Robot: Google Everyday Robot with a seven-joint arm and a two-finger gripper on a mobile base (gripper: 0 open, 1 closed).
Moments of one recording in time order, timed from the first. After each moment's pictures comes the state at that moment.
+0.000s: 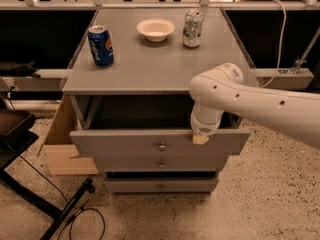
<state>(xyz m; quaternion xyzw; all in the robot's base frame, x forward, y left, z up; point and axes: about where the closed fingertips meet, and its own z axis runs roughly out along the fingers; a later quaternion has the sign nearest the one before) 0.575 -0.137 0.645 -0.65 0.76 -0.04 0.06</state>
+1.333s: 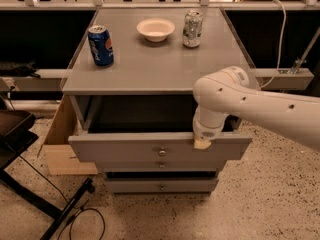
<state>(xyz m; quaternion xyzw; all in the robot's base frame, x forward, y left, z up) 0.555 -0.138 0.646 -0.65 0.76 -0.02 0.06</state>
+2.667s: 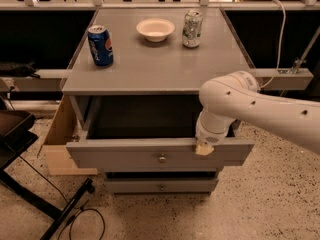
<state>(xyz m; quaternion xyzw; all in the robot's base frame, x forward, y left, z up) 0.534 -0.139 0.647 -0.65 0.76 0.00 0.07</state>
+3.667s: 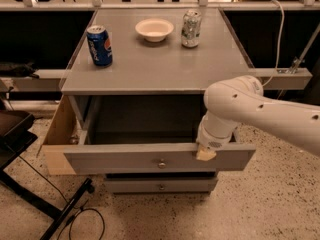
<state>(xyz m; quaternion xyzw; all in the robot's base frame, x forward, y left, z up) 0.515 -0.141 0.646 -0.65 0.76 0.02 0.07</state>
